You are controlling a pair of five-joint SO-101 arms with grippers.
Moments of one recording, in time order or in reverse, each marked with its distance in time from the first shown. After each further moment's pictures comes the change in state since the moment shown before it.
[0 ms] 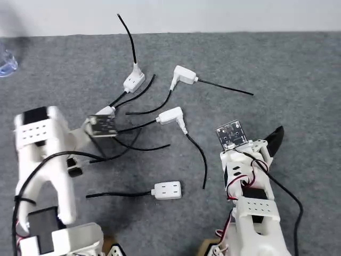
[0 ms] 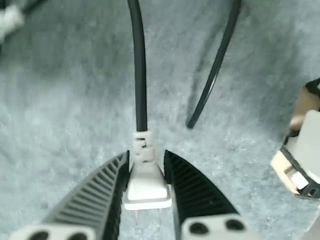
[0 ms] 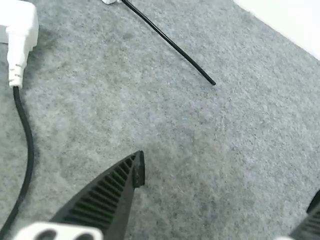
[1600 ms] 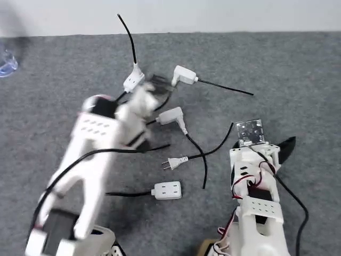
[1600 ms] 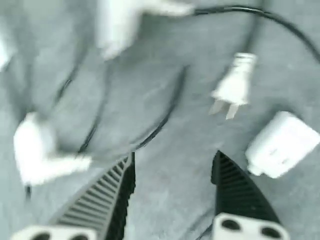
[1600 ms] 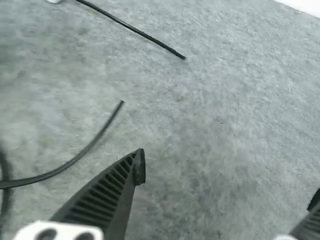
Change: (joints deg) left arm 30.7 -0.4 -8.3 -12.2 55.8; right arm 4.6 0.0 0.0 0.0 -8.9
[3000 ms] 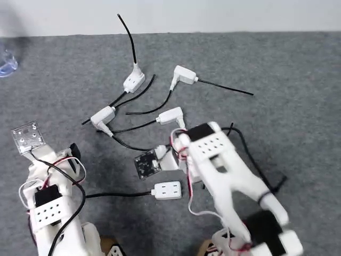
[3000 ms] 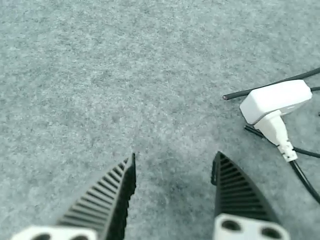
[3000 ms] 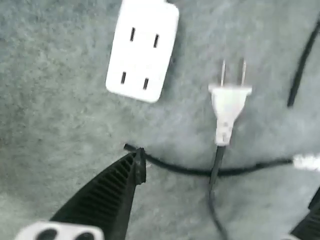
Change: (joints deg) left arm -41.1 -46.9 63.7 -47.0 33.7; right arm -35.9 38.8 -55.1 70.7 62.7
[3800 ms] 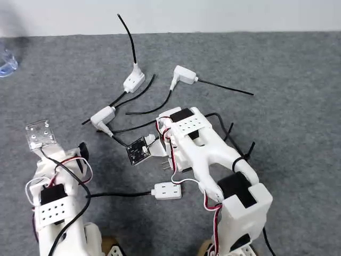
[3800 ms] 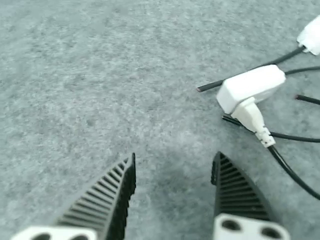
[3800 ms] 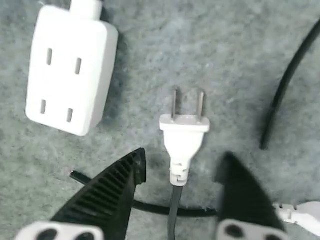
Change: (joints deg) left arm 4.4 0.0 1.0 -1.1 -1.7; right arm -0.4 23.7 -17.4 -0.5 0.2
